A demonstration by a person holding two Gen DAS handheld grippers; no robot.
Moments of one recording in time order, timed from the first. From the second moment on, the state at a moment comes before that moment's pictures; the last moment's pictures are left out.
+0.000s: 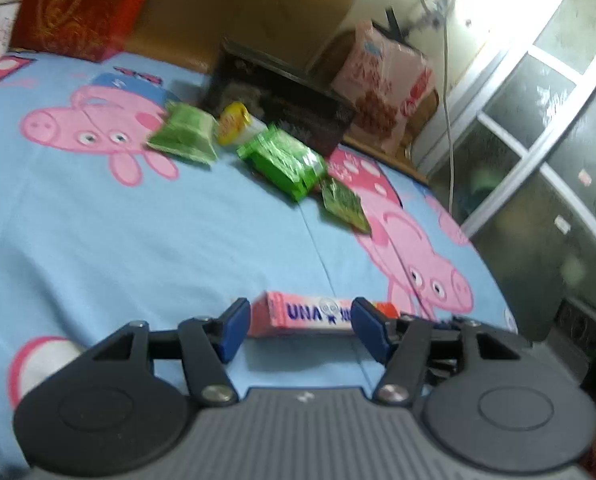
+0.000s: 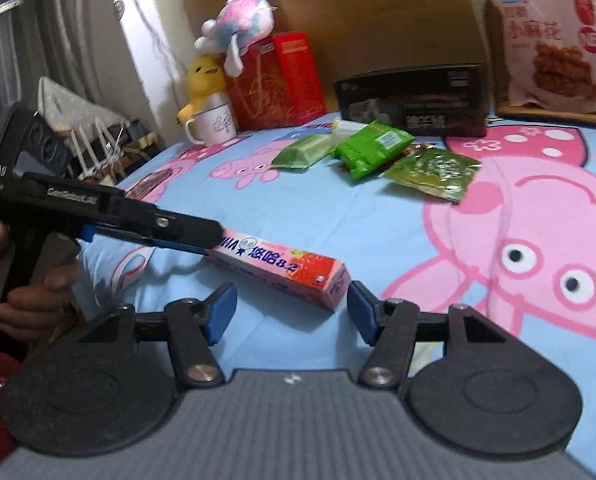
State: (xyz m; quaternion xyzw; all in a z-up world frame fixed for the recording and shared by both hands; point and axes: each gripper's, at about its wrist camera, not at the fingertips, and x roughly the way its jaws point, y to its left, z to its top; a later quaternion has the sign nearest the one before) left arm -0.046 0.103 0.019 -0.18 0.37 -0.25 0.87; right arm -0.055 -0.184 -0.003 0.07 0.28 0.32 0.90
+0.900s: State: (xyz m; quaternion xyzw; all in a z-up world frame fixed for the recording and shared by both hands) left arm -0.041 0.083 0.004 -0.18 0.38 -0.28 0.86; right arm -0.054 -0.162 -0.009 -0.02 0.26 0.27 0.93
